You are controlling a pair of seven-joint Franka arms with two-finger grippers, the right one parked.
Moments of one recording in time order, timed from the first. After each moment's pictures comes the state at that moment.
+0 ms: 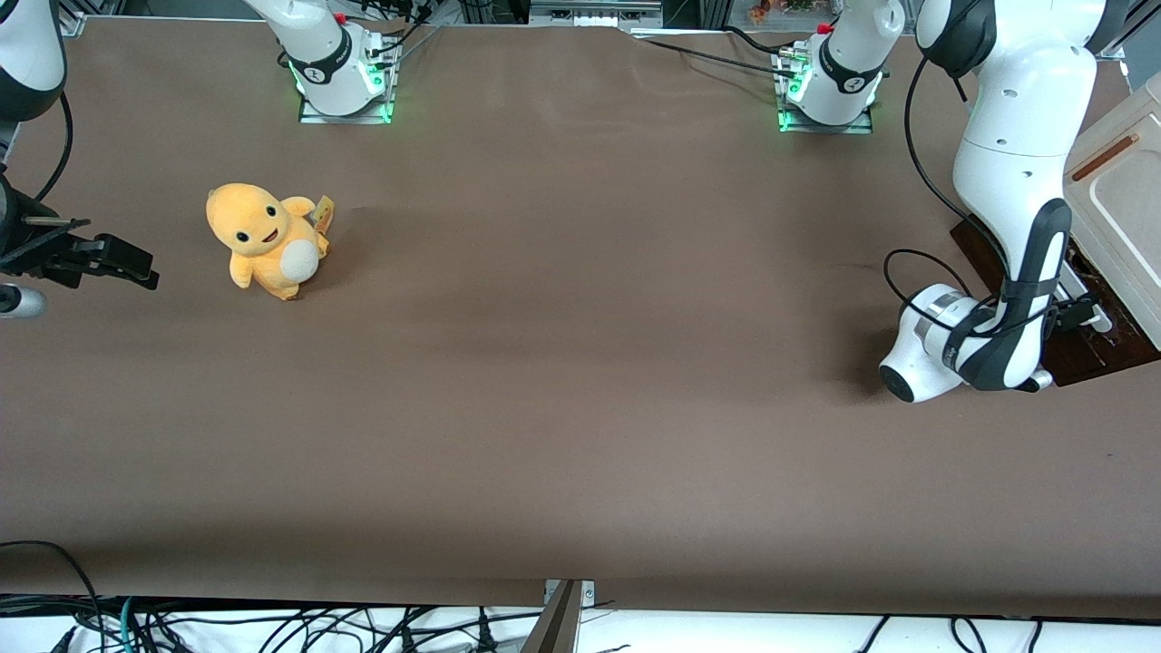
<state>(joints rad) 0.03 0.84 0.00 -1.65 1.18 1.32 -0.53</state>
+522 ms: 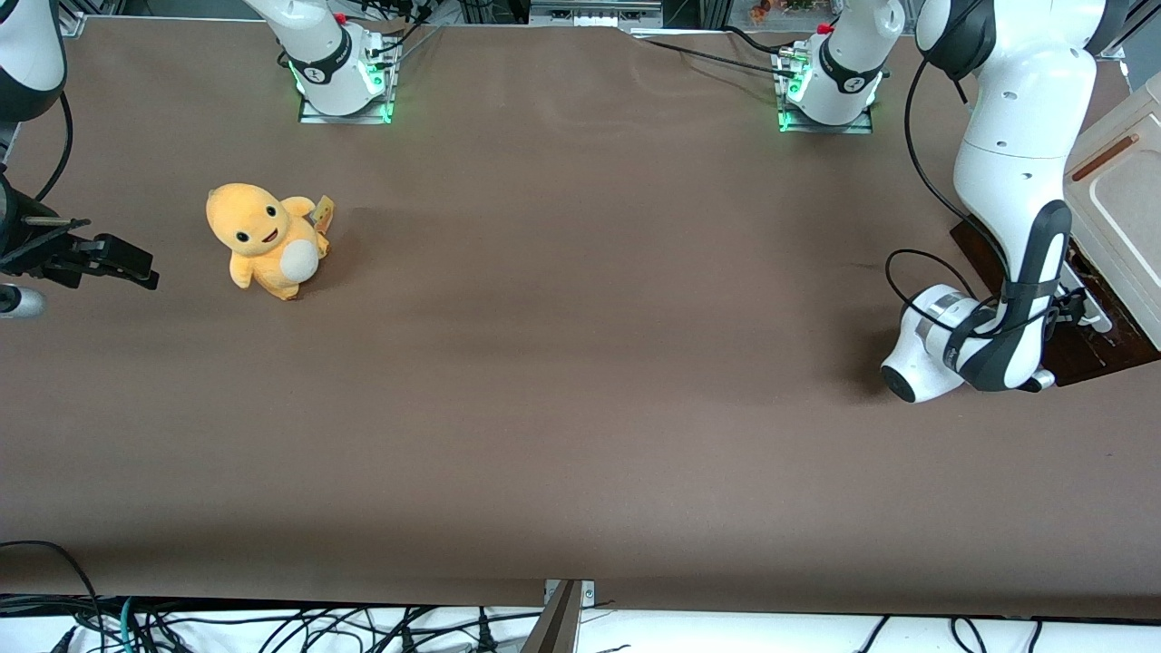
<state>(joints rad) 0.03 0.84 0.00 -1.65 1.19 1.32 -0.52</state>
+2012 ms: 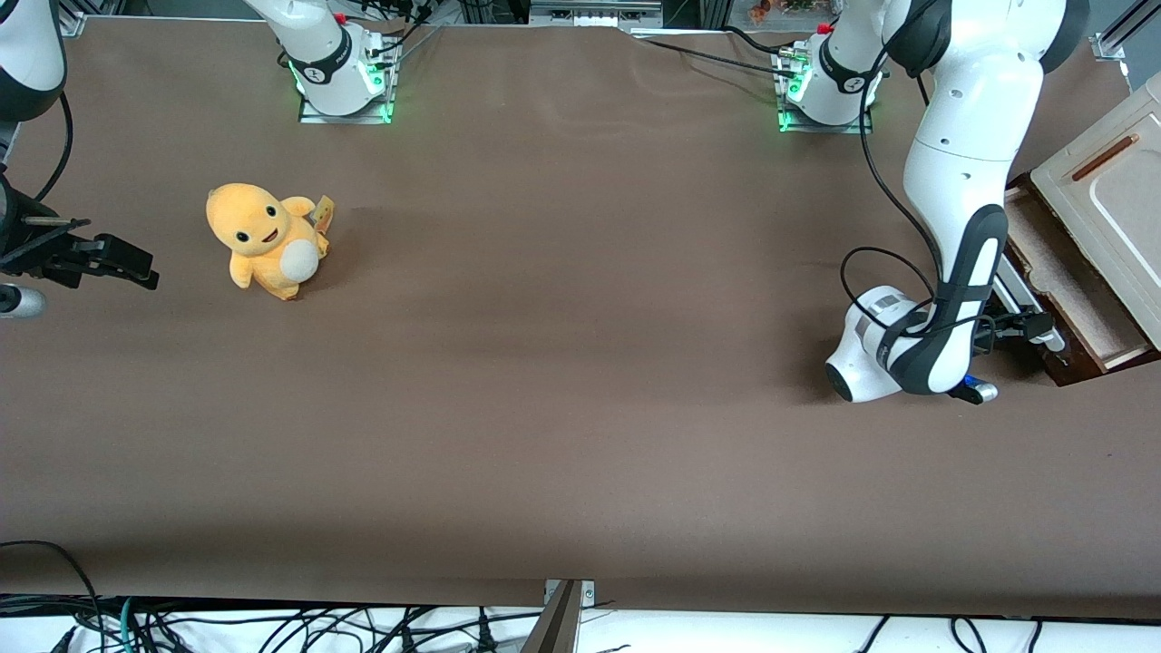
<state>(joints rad) -0.10 0.86 -0.02 -1.61 1.19 1.25 -0.45</state>
